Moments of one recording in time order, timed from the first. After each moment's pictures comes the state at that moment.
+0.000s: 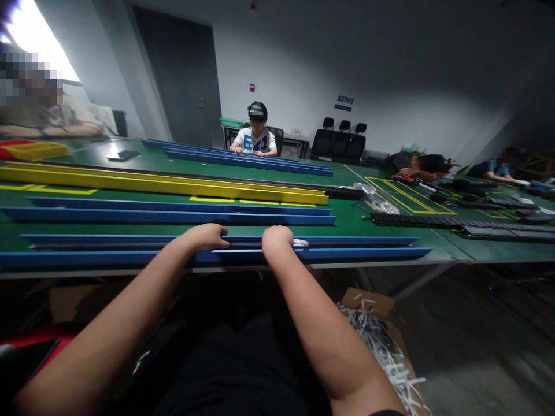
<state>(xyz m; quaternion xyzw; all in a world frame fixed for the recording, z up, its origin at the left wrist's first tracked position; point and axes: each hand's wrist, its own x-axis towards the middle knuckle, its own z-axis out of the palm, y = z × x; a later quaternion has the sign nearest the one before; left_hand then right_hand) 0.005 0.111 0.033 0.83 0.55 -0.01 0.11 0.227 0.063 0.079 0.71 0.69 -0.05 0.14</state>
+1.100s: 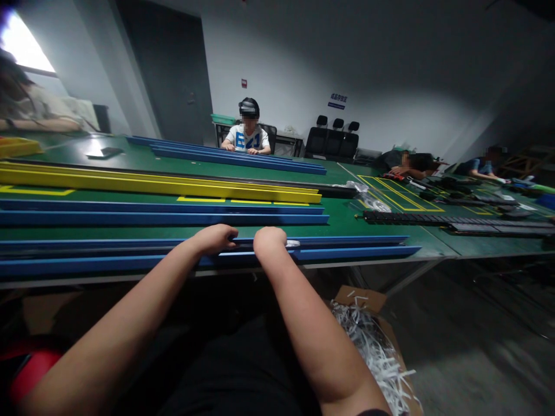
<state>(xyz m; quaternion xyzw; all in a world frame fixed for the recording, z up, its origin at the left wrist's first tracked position) 0.052 0.108 0.032 0.87 0.48 0.05 0.08 0.228 0.061 0.079 0.71 0.70 -0.06 0.11</state>
